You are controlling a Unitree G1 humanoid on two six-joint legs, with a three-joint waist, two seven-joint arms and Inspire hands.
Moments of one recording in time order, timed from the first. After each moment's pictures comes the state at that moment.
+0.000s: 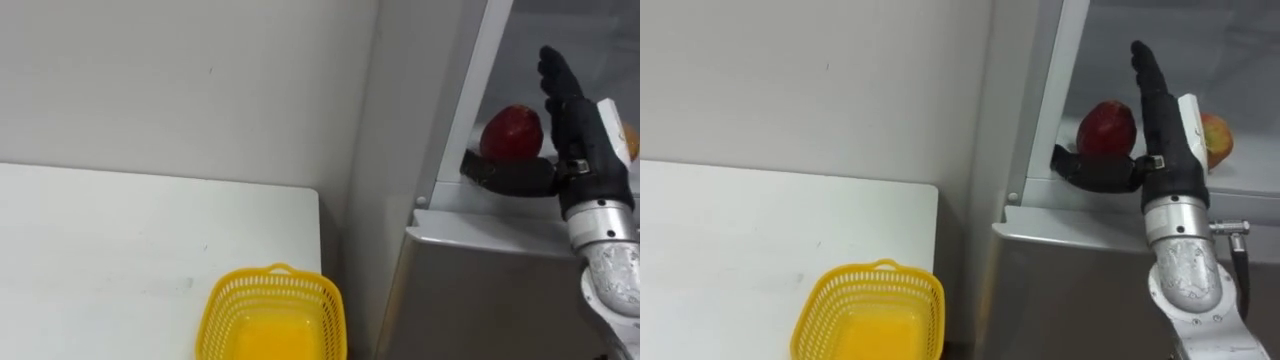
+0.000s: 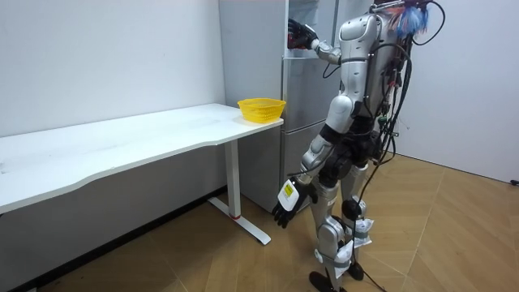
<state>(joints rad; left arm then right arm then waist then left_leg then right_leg) 0.16 0.28 0.00 1.02 0.36 0.09 0.03 -0.58 -0.50 0.02 0.31 0.07 -0.08 -0.25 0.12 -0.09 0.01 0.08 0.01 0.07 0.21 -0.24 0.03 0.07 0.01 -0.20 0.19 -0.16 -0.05</state>
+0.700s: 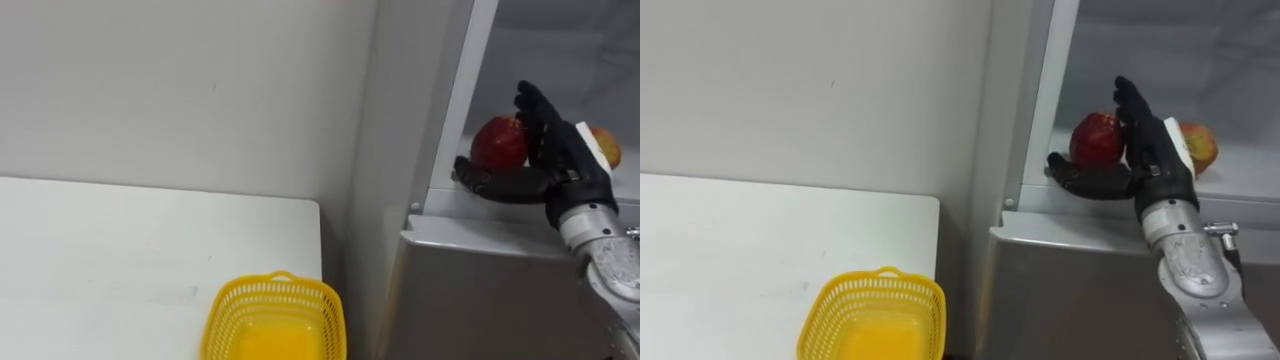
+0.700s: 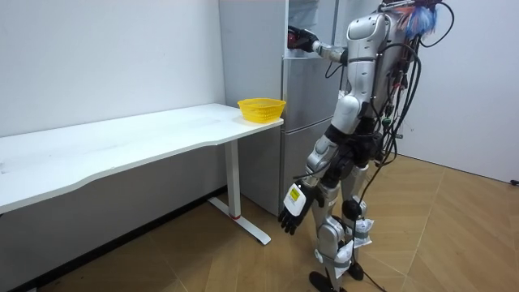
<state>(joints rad) 0.19 0.27 0.00 1.00 0.37 0.20 -0.01 -0.65 -0.53 0.02 0.47 0.23 -0.01 -0.05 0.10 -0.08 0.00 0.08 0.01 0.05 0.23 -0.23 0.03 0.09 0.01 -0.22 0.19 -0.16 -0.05</state>
